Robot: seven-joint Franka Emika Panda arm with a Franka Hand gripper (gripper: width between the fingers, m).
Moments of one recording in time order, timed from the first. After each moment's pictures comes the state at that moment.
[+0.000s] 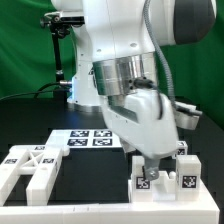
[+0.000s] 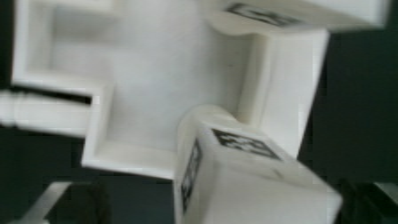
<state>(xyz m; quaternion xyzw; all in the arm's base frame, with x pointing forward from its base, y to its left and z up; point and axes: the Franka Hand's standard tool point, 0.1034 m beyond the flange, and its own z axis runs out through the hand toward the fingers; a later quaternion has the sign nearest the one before) 0.635 0.052 0.068 -0.86 0.51 0.00 0.09</state>
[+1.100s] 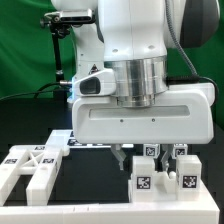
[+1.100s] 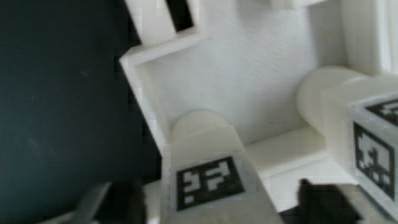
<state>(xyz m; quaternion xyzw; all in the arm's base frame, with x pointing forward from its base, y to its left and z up) 0.635 0.055 0.068 -0.98 0.20 -0.03 0.05</state>
